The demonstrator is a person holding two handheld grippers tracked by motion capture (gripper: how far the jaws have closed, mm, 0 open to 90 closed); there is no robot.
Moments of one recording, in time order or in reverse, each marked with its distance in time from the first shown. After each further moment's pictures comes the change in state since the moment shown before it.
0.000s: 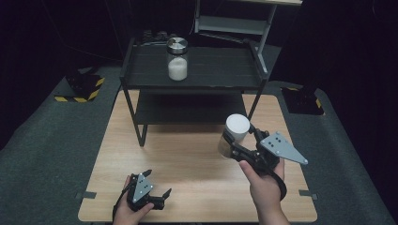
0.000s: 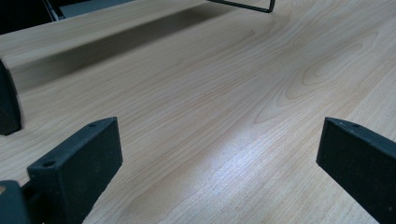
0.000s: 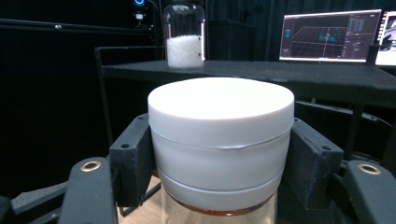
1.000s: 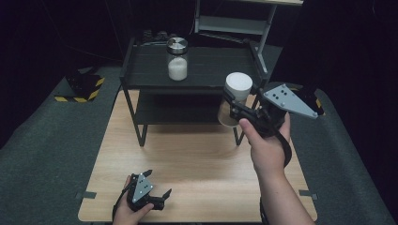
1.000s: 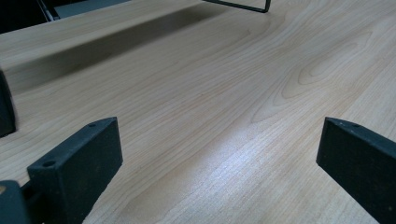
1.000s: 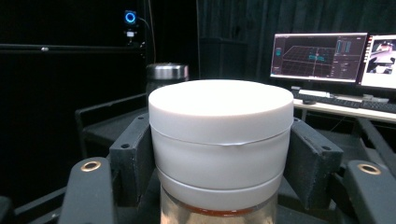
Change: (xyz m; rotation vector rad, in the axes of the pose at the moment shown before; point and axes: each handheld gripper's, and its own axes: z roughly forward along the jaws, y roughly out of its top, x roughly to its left) left arm 0.002 0.000 0.000 -0.002 -0.015 0.007; right arm -0.007 0.090 0.043 -0.020 -0.035 -0.014
